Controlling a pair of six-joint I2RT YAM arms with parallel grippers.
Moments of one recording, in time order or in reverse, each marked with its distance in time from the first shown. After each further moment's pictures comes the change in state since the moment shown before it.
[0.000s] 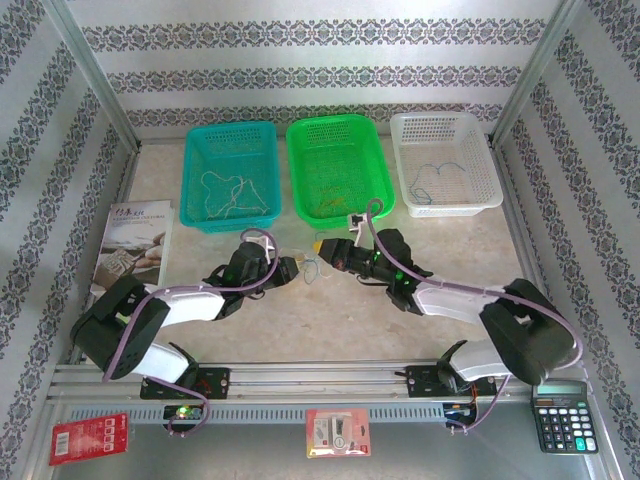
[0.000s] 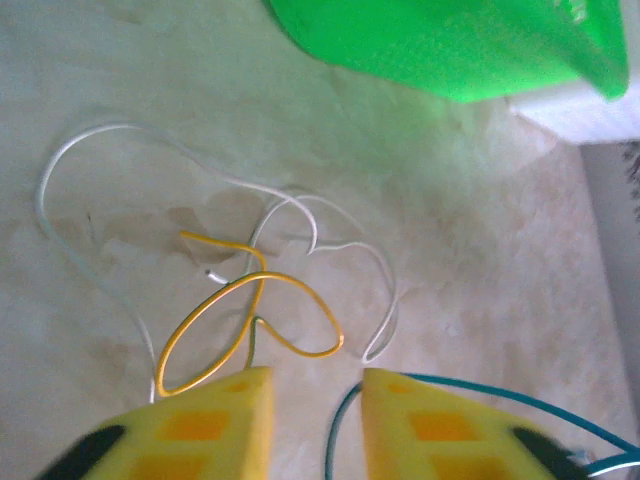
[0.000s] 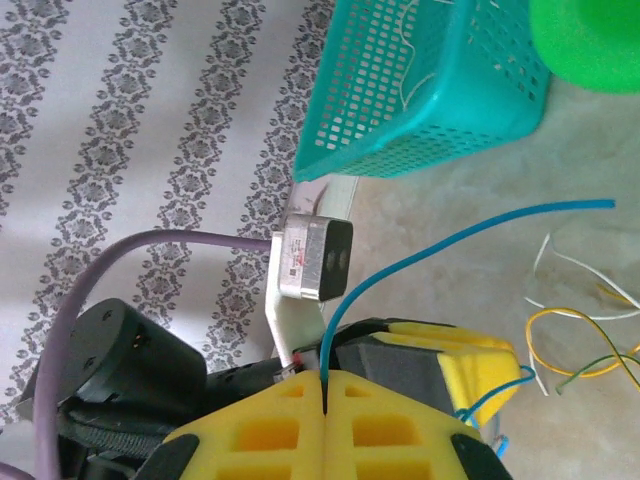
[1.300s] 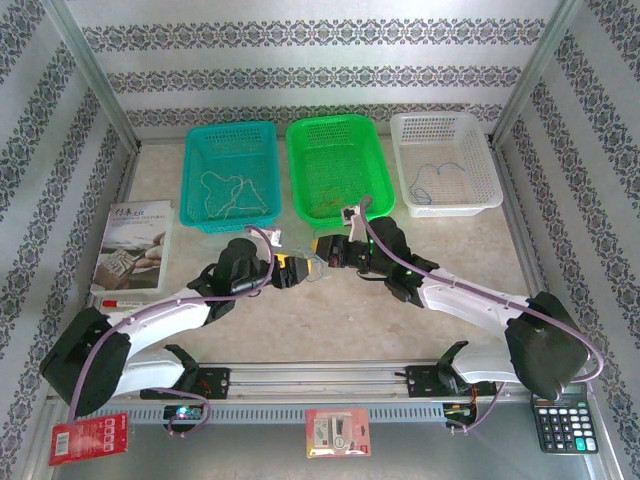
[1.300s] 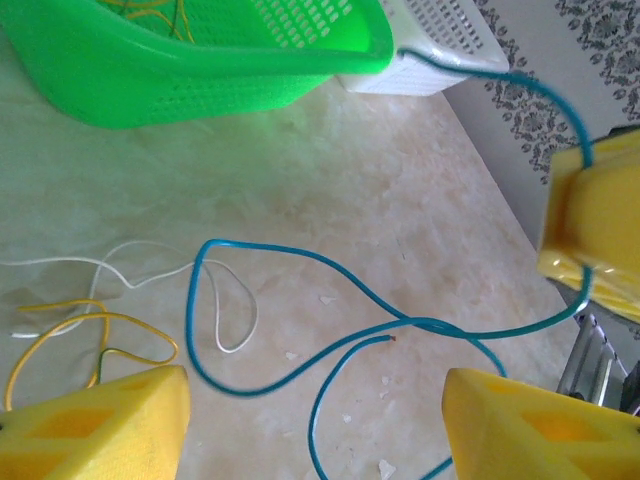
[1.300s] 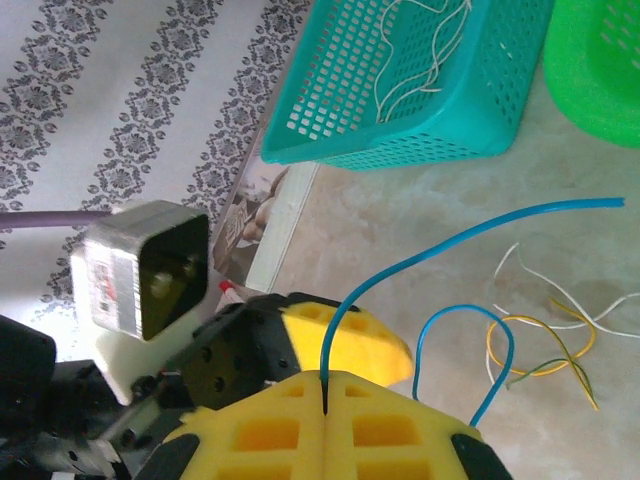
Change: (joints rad) left arm -0.036 -0.217 0.031 -0.110 0.121 0.241; right arm 0.040 -0.080 0.154 -0.375 0.064 -0.211
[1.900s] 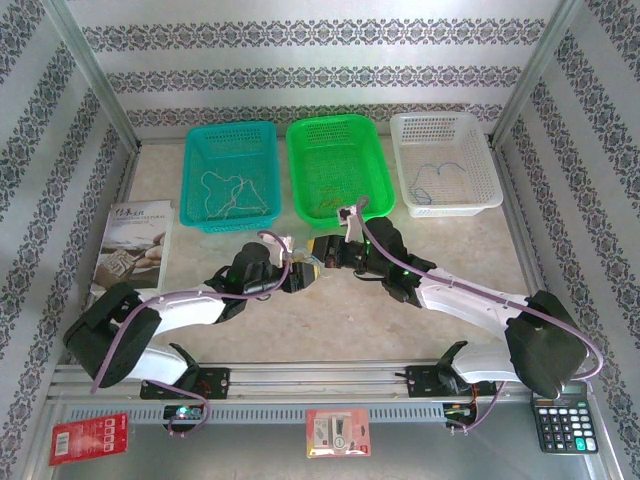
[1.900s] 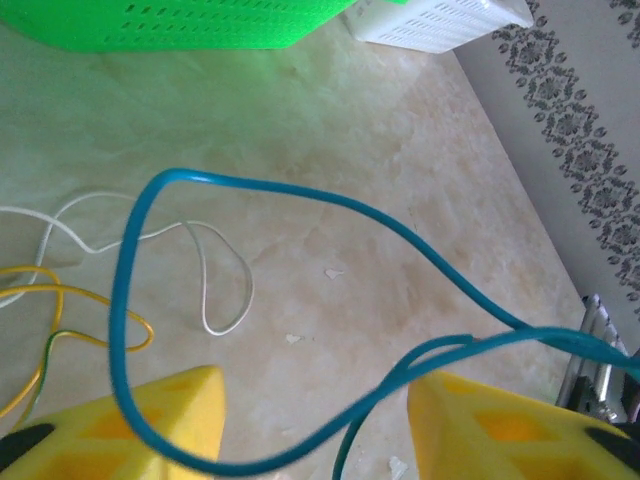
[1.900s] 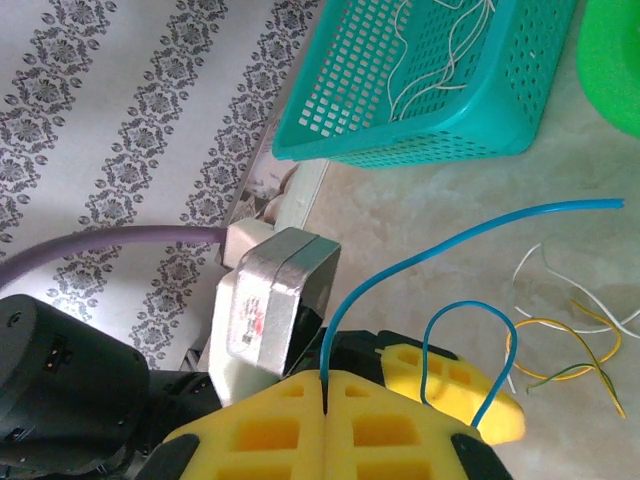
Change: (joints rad) left arm -0.038 0.182 -0.010 0.161 0.006 -0.056; right arm 0.026 0.008 0.016 -0.003 0.016 0.001
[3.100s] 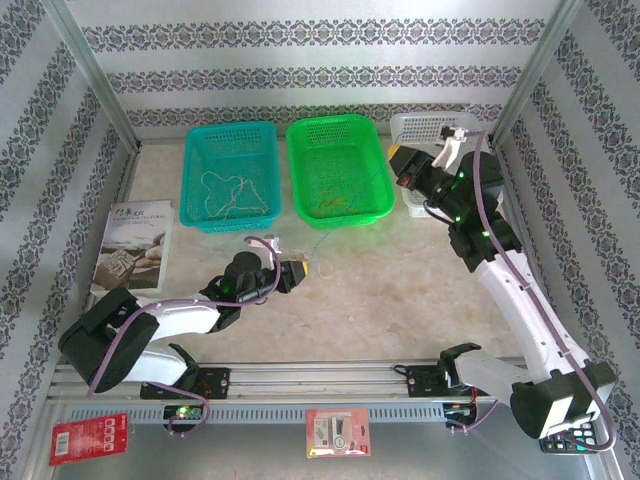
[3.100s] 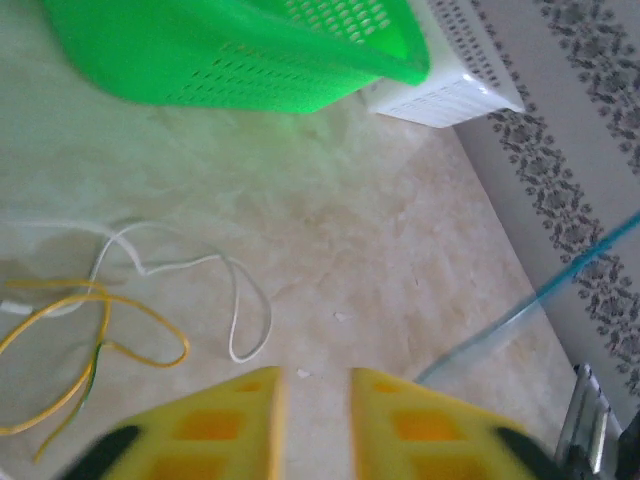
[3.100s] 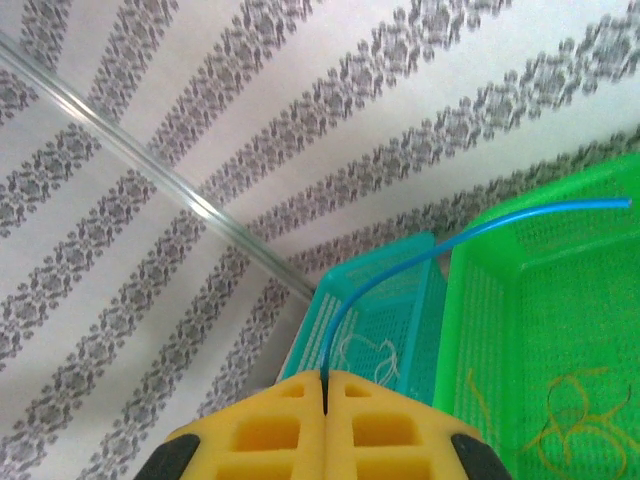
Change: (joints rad) left arm -0.005 -0.042 -0.104 0.144 -0.113 -0.089; right arm -0.484 -0.202 0.438 -0.363 -0.002 -0.107
